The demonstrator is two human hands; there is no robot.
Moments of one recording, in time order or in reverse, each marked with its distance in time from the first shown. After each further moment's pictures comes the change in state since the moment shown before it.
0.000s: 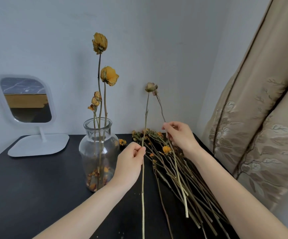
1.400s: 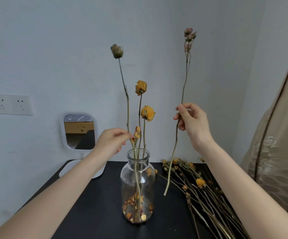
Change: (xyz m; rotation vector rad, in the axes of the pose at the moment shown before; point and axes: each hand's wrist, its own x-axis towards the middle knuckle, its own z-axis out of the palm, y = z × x) left_hand 0.057 0.065 -0.165 0.017 0.131 0.015; right_hand 0.013 -0.134 0.042 0.386 0.111 -0.358
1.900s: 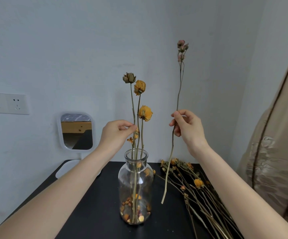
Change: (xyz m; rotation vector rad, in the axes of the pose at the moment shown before) left_hand 0.012 0.013 0.017 0.077 0.110 0.136; right_hand -0.005 0.014 0.003 -0.008 -0.028 0.050
